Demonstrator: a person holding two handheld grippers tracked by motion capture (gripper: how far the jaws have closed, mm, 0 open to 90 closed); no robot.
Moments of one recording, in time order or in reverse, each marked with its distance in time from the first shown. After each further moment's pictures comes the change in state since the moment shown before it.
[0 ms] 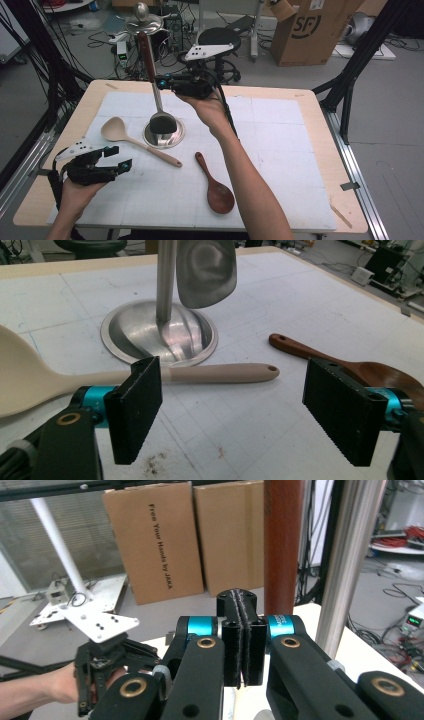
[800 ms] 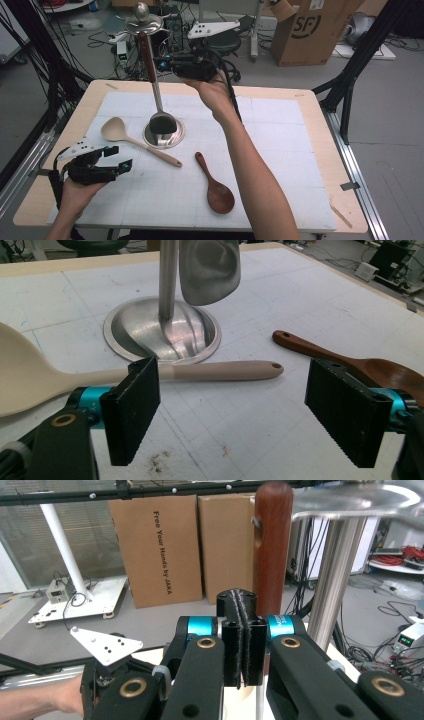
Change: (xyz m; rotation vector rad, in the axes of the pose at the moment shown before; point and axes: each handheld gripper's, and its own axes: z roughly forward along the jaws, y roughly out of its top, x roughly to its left) left arm 0.001 0.000 0.001 0.005 0.005 0.002; right arm -0.003 0.040 -0.012 -0.024 0.002 -0.049
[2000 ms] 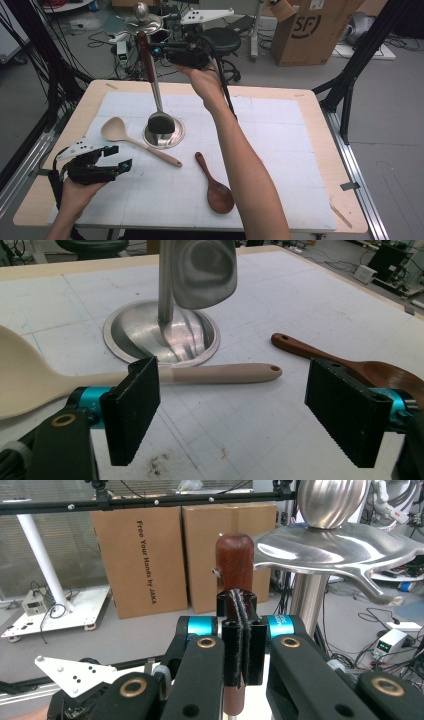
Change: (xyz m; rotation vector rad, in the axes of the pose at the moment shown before) left arm -0.001 0.001 -0.001 -0.009 -0.003 0.003; right arm -0.011 0.017 0.014 -0.029 -0.064 -0.006
